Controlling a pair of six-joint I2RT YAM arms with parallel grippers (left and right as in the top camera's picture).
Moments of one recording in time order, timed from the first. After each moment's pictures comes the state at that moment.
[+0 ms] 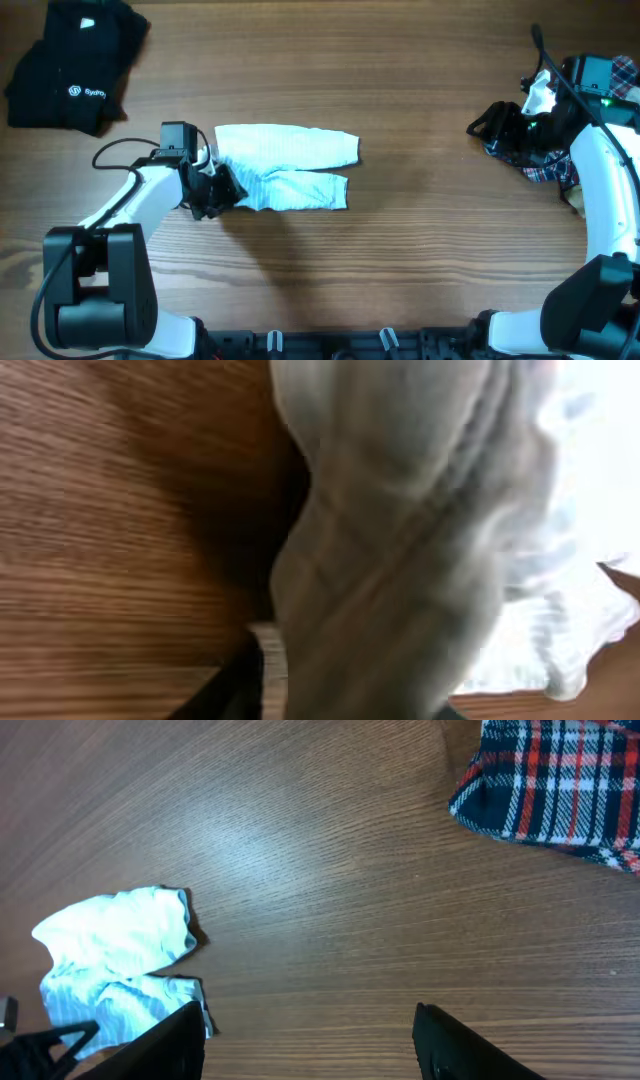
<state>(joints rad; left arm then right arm) 0.02 1.67 0.83 -0.58 0.38 -0.45 -0.24 1.60 1.31 -1.01 -0.40 0.20</state>
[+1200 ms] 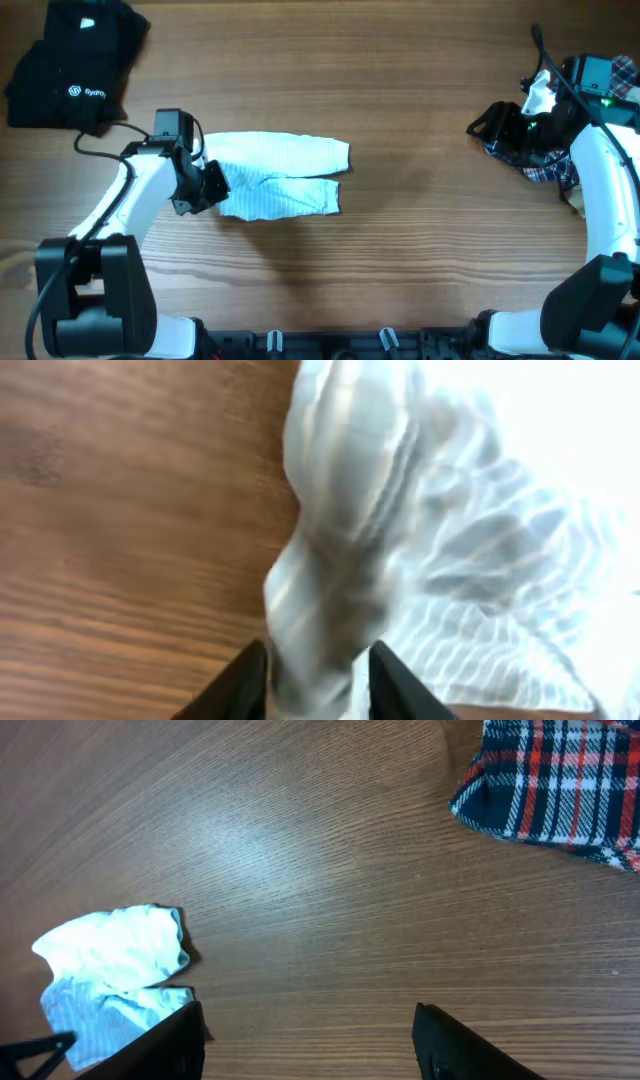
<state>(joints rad) 0.01 1.64 0.95 -0.80 0.17 -0.40 -0.24 1.60 1.31 -1.01 -0.40 0.20</state>
